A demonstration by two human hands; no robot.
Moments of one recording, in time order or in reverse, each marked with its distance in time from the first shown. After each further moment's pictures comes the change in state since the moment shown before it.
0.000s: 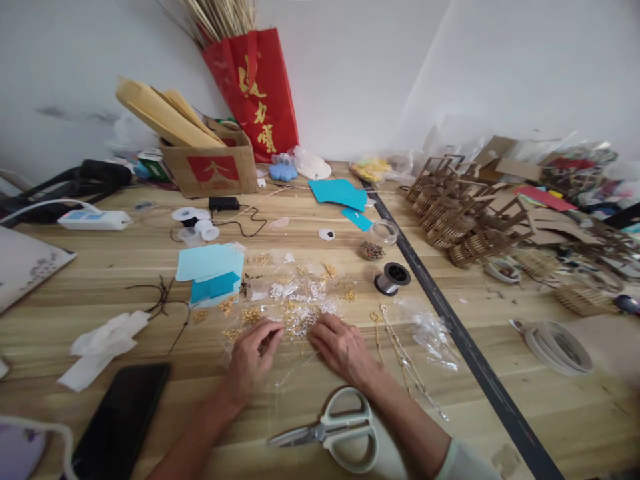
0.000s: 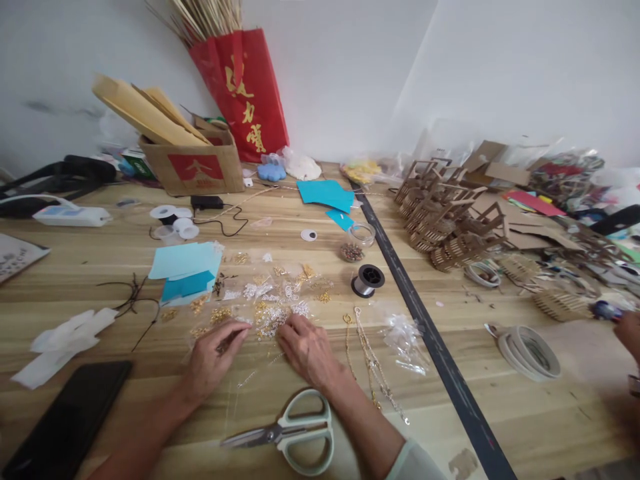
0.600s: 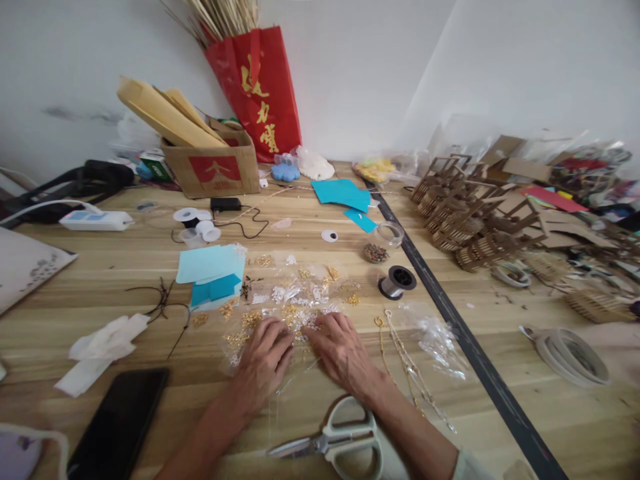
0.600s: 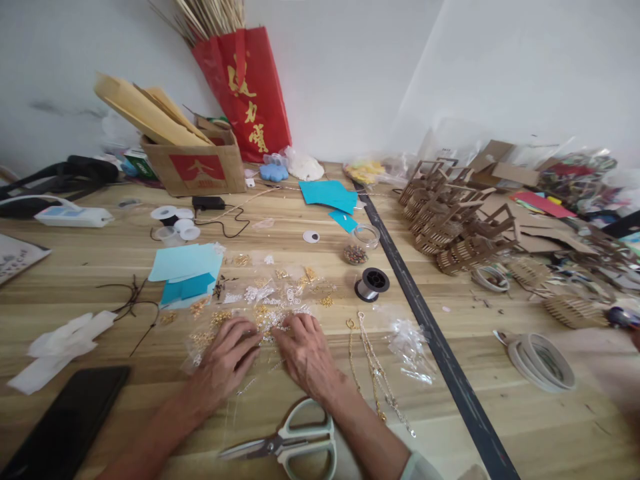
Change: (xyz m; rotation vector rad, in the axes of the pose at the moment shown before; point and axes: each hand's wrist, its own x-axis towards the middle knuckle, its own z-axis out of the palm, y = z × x) left_hand -0.005 -0.004 0.009 0.301 -0.157 0.240; right_hand 0.001 -0.001 0.004 -0.024 0.064 -0.066
